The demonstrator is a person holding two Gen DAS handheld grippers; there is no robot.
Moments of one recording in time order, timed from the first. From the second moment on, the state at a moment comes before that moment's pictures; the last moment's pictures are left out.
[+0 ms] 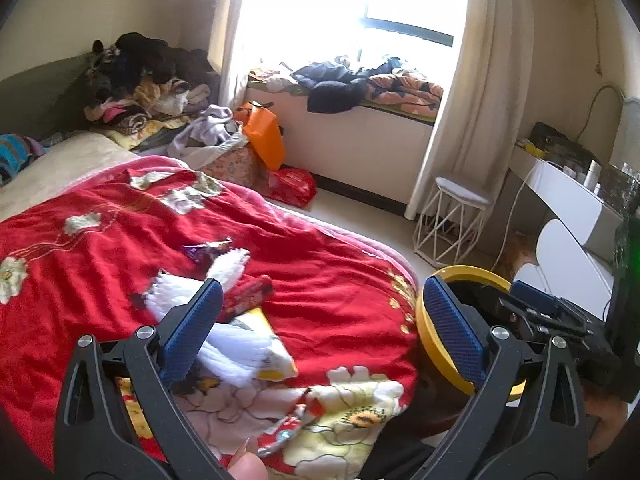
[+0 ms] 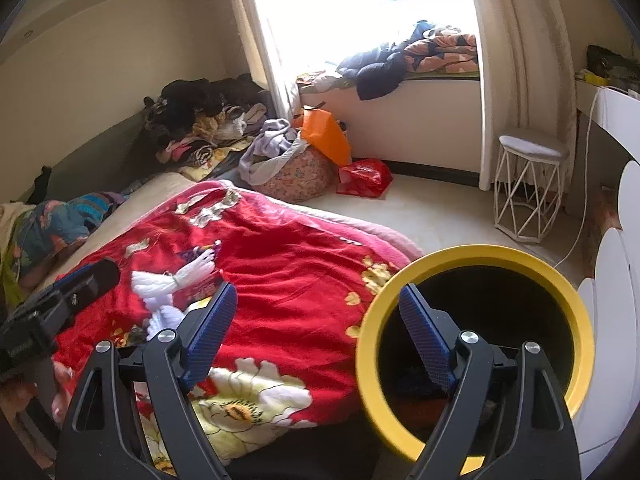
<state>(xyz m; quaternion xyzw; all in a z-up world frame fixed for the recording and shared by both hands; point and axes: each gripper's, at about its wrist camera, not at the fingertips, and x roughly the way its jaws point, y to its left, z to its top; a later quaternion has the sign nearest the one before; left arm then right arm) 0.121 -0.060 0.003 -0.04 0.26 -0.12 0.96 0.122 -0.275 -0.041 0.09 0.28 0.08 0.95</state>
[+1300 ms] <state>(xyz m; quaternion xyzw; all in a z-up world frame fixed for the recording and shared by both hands) 0.132 0.063 -0.016 -0.09 0.26 -0.01 0.96 0.112 -0.150 -0.083 0.00 0.36 0.15 0.92</state>
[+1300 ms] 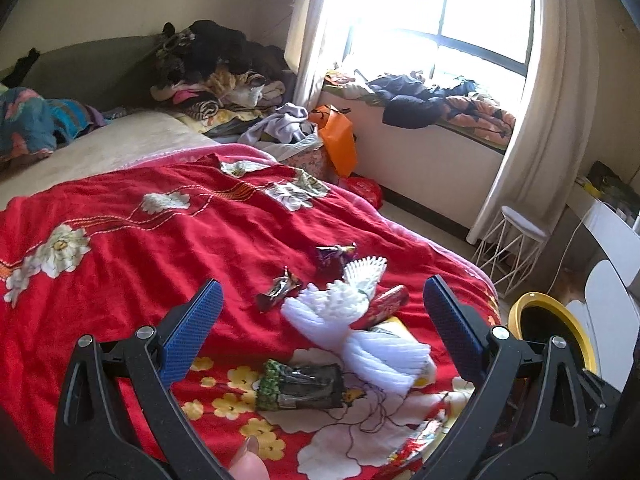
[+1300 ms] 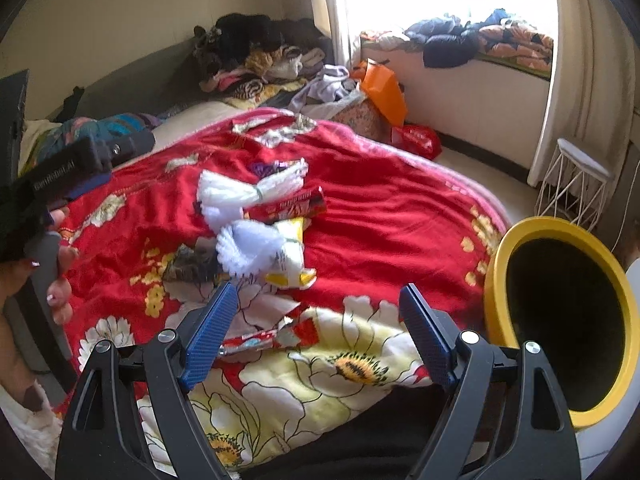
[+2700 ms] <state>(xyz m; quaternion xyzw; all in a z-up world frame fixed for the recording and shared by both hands) 0.194 0.053 -0.079 -0.13 0.35 -0.05 0.93 0.143 -0.123 -0.153 0.03 0.45 0.18 0.87</state>
